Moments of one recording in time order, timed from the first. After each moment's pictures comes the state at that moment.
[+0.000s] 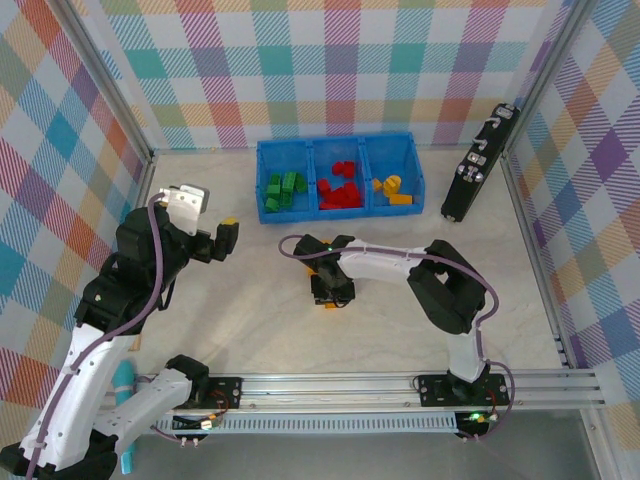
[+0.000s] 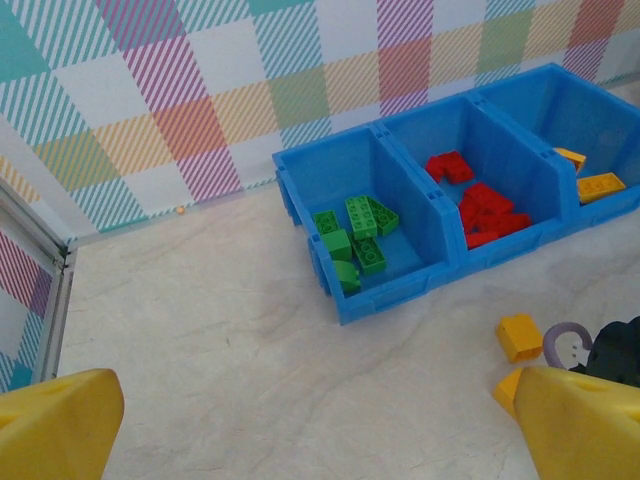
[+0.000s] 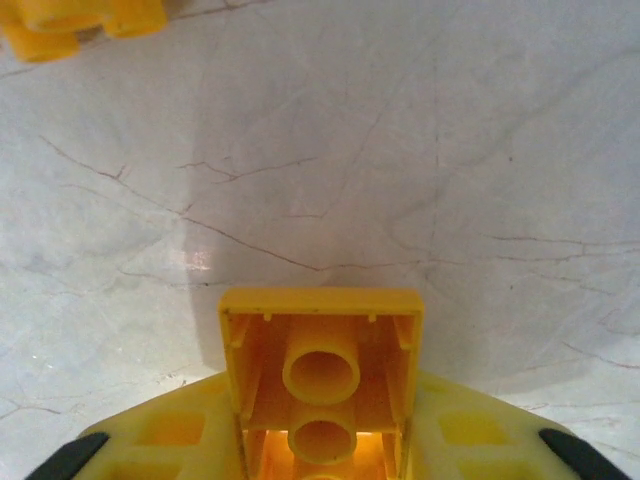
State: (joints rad) left arm -0.41 0.79 1.20 -0.78 -0.19 0.07; right arm 0.94 1.95 1.34 -0.85 -0.01 0.85
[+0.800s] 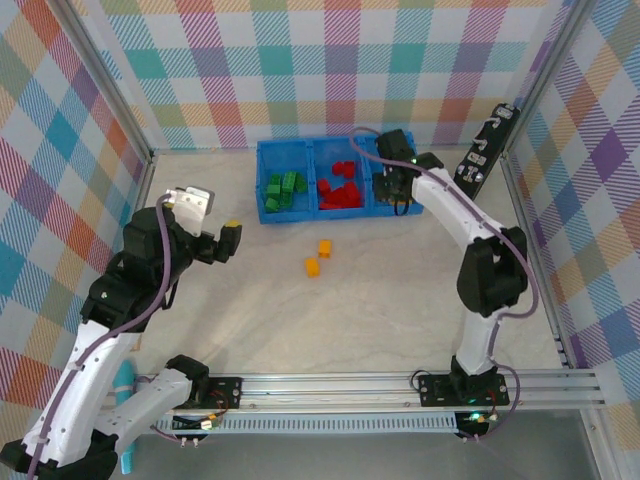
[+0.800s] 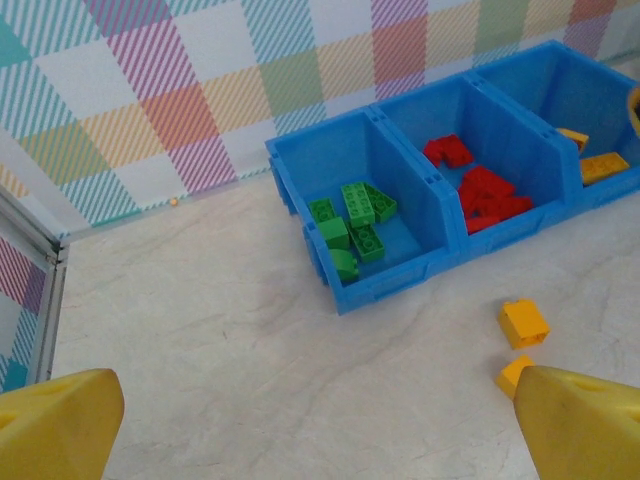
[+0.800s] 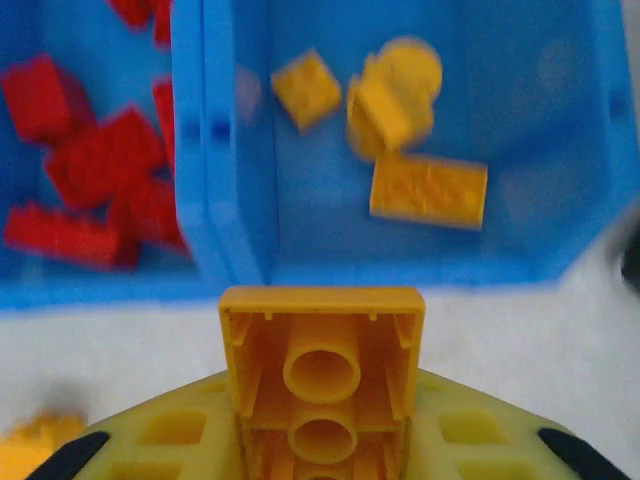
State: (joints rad) left arm -0.41 0.81 1.17 -0.77 -0.18 0.10; right arm 0.39 1.93 1.77 -0.85 0.19 0.29
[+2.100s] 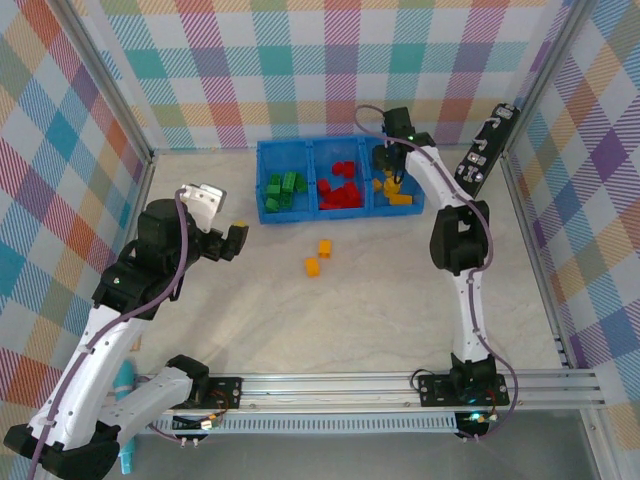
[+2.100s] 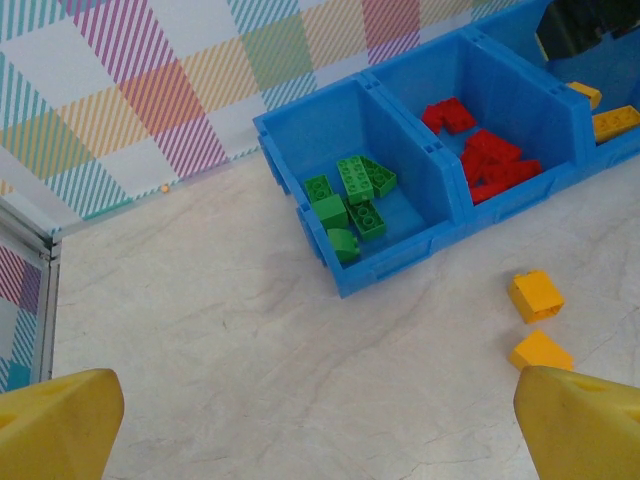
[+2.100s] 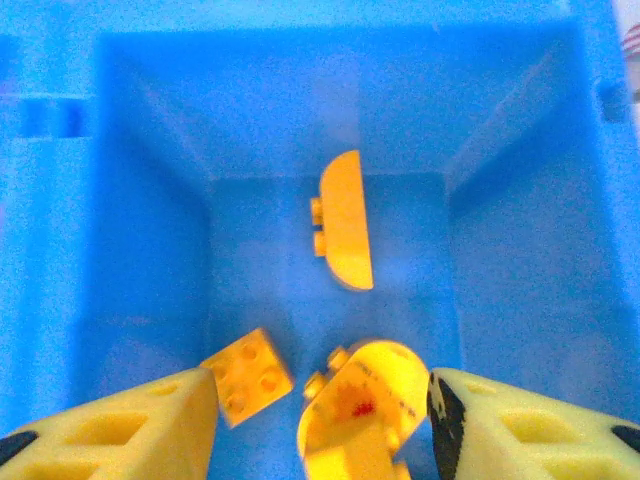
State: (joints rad) left arm -0.41 0.87 1.17 -0.77 -0.17 0.15; right arm 0.29 2.35 2.25 -0.79 0.15 0.14
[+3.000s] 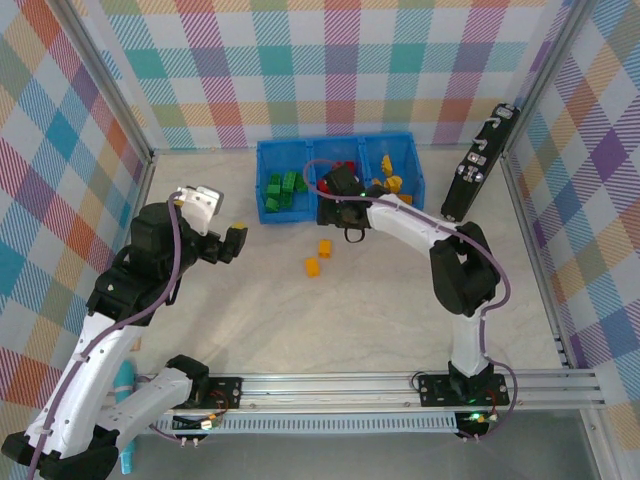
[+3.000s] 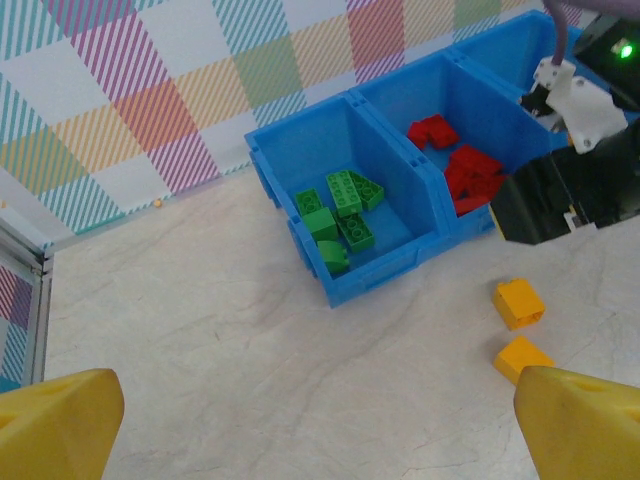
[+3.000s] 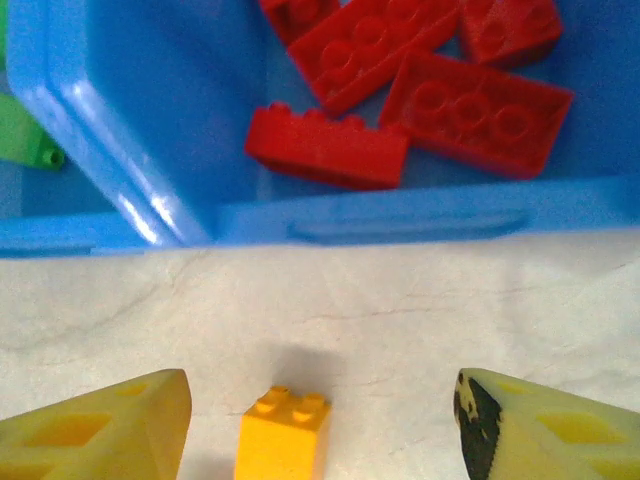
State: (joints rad) left arm -0.41 0.83 1.17 -0.77 -0.14 0.15; right arm 0.64 1.98 1.58 -0.59 0.11 0.61
